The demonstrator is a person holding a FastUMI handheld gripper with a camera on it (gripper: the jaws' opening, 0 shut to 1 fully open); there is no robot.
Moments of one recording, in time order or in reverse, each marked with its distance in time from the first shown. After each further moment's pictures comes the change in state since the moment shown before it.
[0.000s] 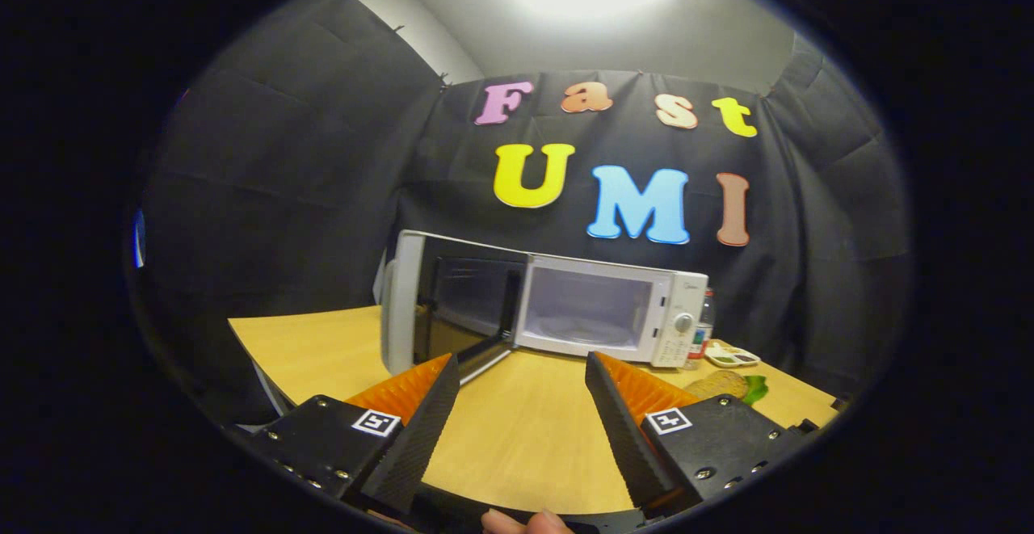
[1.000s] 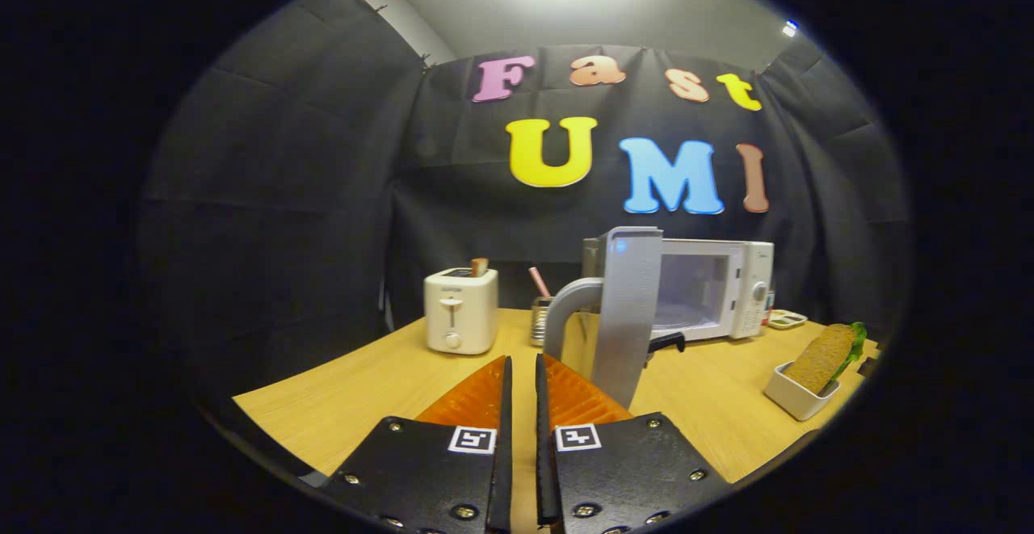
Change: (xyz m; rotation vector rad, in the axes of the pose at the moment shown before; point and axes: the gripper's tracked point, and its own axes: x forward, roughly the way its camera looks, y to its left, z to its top) arm 0.108 0.242 0.033 0.135 0.061 0.060
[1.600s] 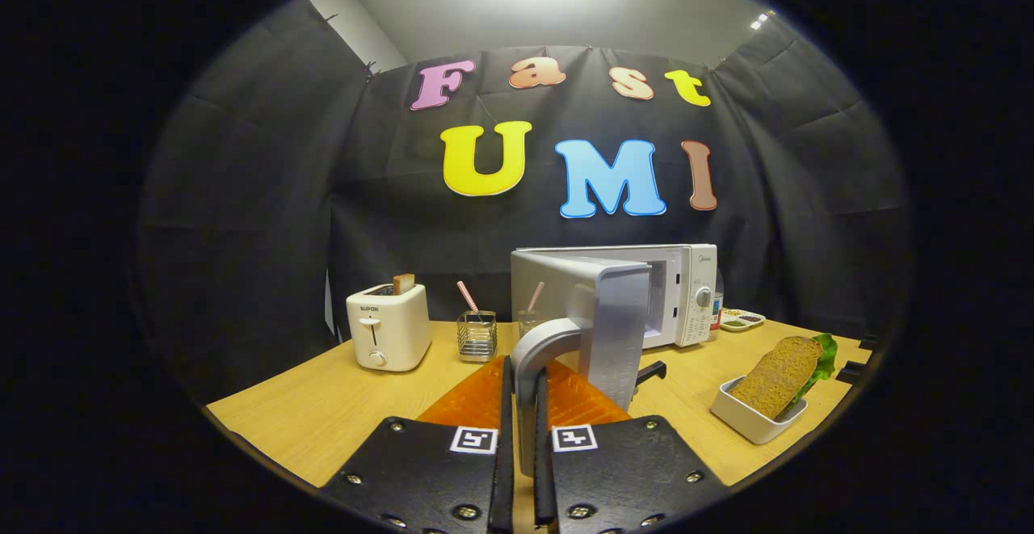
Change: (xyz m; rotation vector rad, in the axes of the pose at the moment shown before) arm 0.012 -0.107 0.024 0.046 -0.040 -0.272
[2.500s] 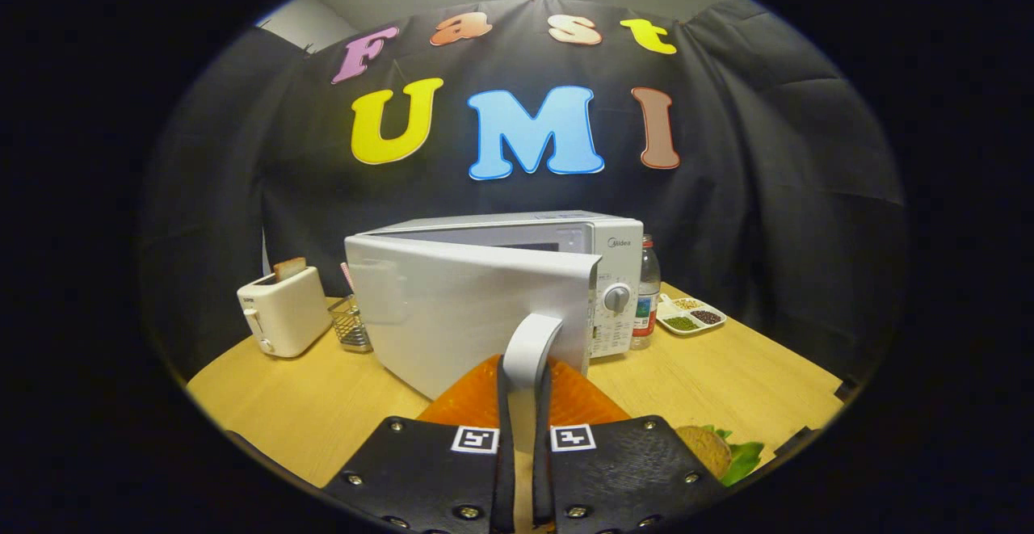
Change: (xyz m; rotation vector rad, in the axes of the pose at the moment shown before) arm 0.082 -0.221 0.008 0.032 0.179 -0.033
